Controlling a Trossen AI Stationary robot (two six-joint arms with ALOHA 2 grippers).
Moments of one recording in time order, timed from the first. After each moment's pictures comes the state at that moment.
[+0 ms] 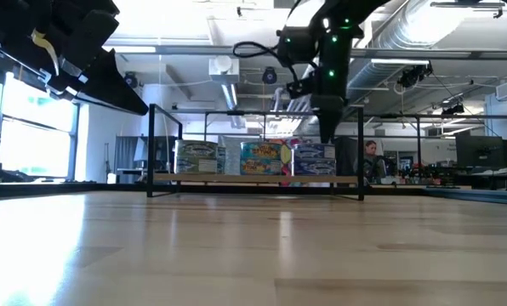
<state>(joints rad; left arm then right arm) -0.63 1.46 0.70 -0.37 -1.09 -1.04 -0.36 1.81 1.46 -1.03 0.28 -0.07</state>
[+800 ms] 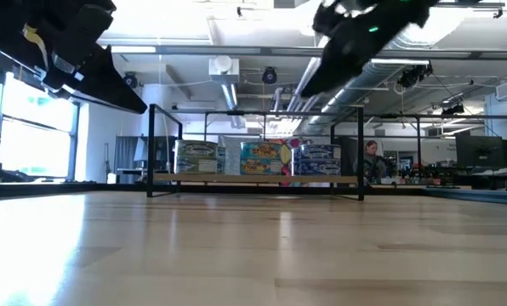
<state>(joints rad) -0.64 1.46 0.70 -0.36 -1.09 -1.03 -0.11 1.35 0.94 -0.27 0.10 -0.08</state>
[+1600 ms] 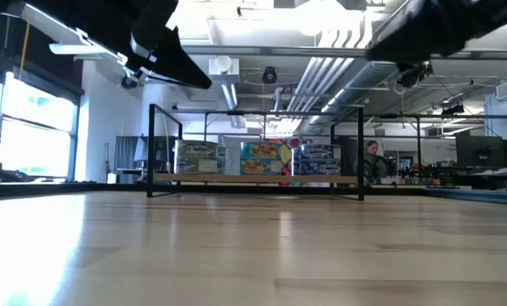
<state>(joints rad) -0.40 1.45 0.70 0.18 -0.85 -0.28 0.43 1.09 0.53 0.15 0.41 0.12</state>
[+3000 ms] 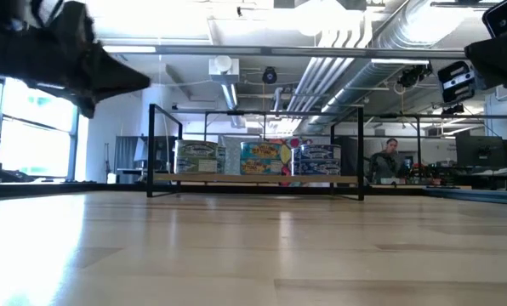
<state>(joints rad) -0.36 0.96 0.08 0.83 -0.77 -0.33 0.12 0.00 0.06 -0.11 -0.26 0.10</state>
